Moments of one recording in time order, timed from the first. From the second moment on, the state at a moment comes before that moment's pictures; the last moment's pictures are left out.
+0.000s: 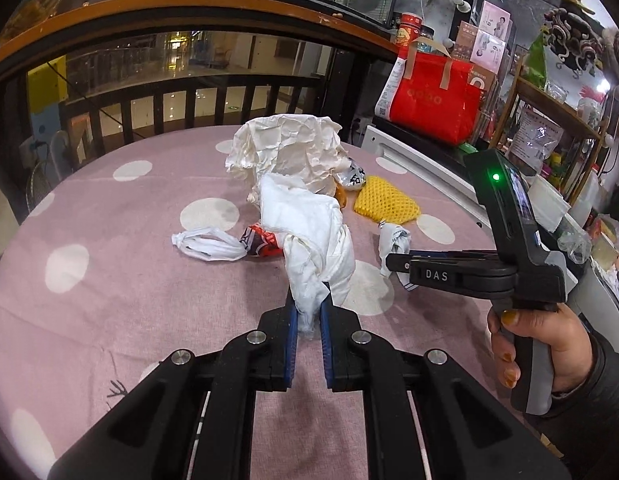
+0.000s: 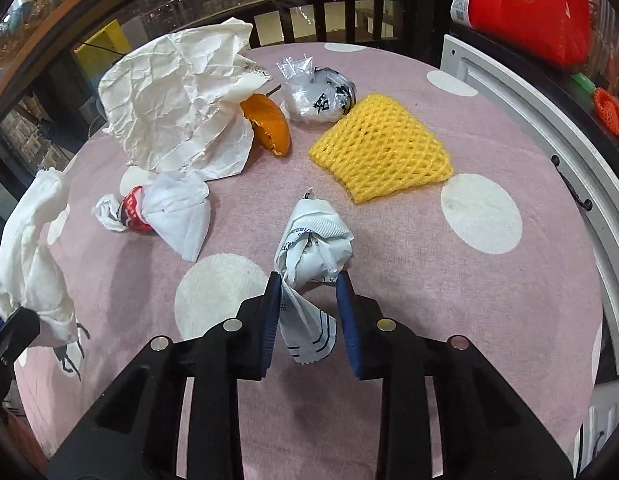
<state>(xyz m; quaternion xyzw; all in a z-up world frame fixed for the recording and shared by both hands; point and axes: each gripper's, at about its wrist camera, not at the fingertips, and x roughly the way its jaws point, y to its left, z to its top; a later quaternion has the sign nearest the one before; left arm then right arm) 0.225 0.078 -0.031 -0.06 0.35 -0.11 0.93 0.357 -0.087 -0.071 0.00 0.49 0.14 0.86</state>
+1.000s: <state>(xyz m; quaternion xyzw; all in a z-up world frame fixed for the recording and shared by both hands) 0.160 -0.075 -0.026 -0.01 0.35 -0.27 0.90 0.144 -0.313 -0.041 0.05 0.39 -0.02 0.92</state>
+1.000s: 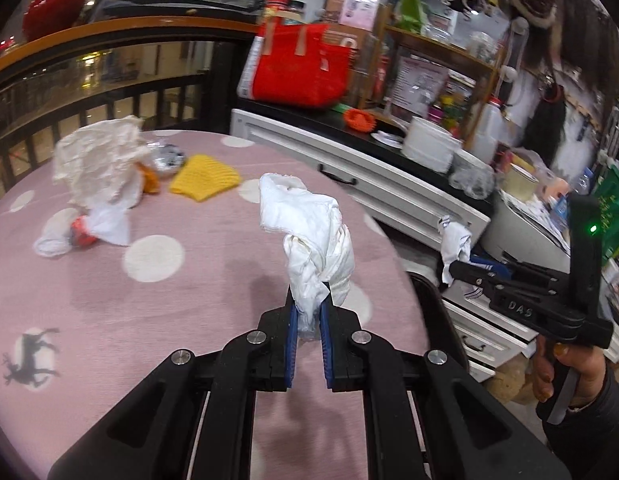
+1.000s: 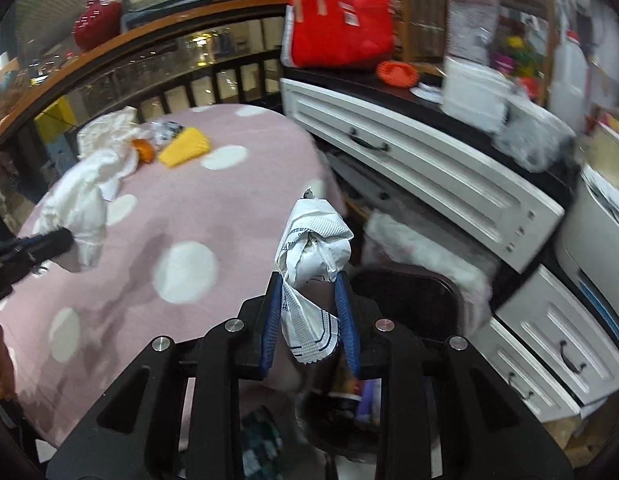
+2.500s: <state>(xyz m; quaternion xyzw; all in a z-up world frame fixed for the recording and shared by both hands) 0.129 -0.324 -0.168 0.17 0.48 -0.40 0.76 0.049 -0.492 -0.129 0.20 0.42 -0.25 0.85</state>
